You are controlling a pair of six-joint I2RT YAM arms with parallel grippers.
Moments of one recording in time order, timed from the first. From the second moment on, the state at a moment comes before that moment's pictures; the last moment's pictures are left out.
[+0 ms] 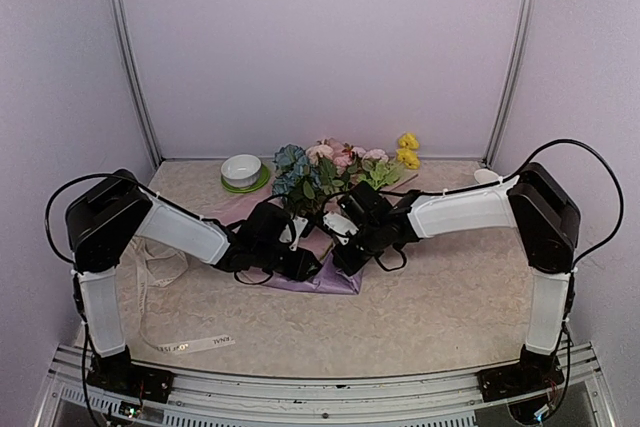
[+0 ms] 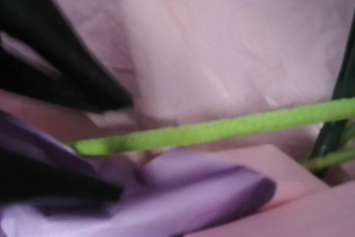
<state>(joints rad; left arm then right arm) -0.81 1.97 1.00 0.23 0.21 -0.31 0.87 1.97 1.30 -0.30 -0.09 0.02</state>
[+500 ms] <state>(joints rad) -0.74 1.71 0.96 0.29 0.12 -0.22 0.88 2.00 1.33 -0.35 -0.01 -0.07</state>
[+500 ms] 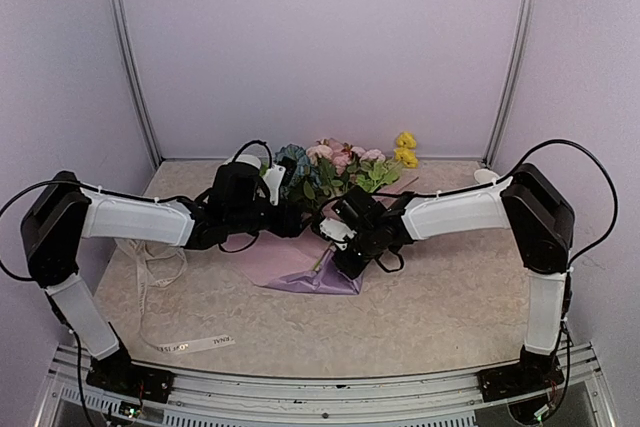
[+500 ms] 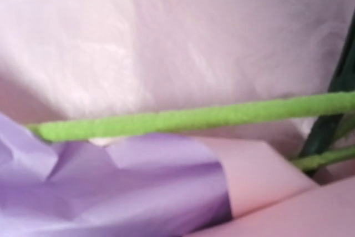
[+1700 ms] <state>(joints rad) -0.92 2.32 1.93 -0.08 -0.20 0.16 0.97 2.03 1.31 -0.35 0.24 -0.25</state>
